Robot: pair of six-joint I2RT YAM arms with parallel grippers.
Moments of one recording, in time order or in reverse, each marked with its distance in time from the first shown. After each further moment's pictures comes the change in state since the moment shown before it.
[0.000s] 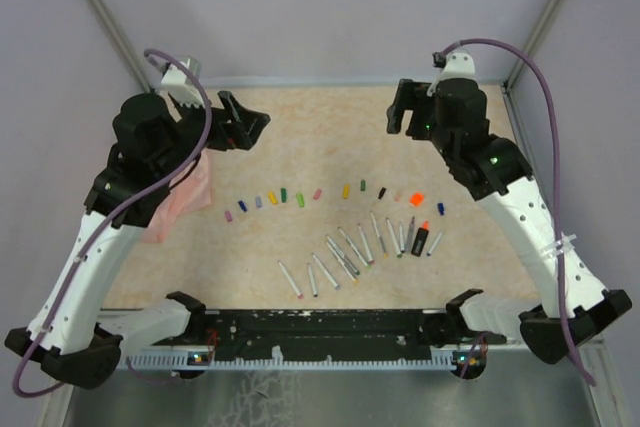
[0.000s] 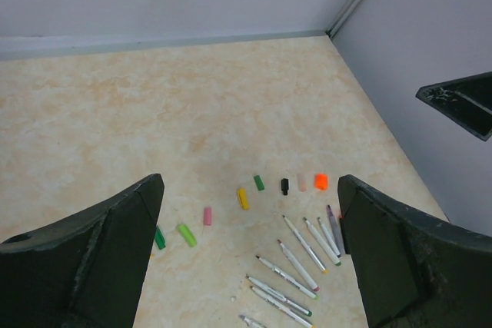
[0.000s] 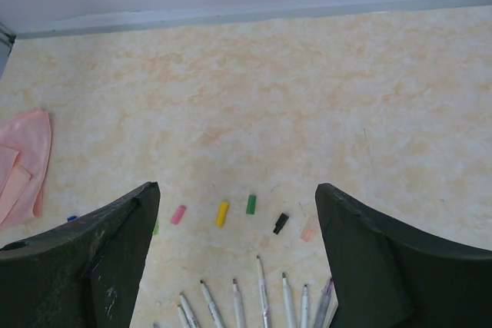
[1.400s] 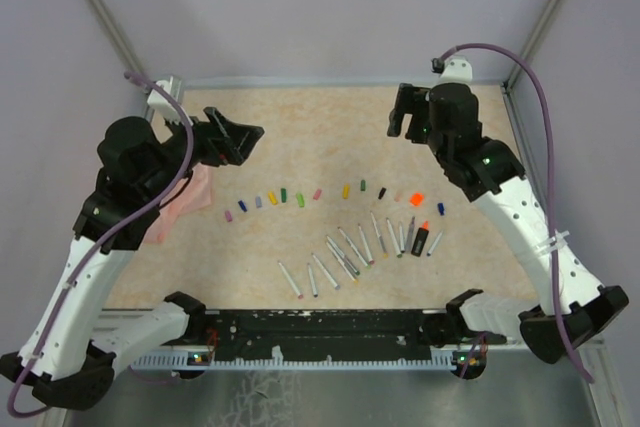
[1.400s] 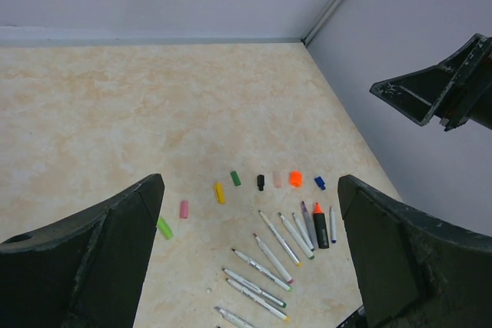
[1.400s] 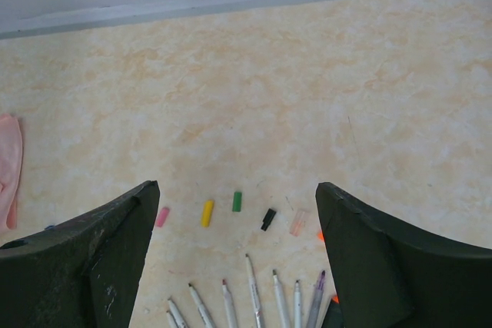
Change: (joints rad) left arm 0.000 -0.122 -0.106 0.025 0.034 -0.090; right arm 0.000 -0.009 -0.055 0.017 0.069 0.019
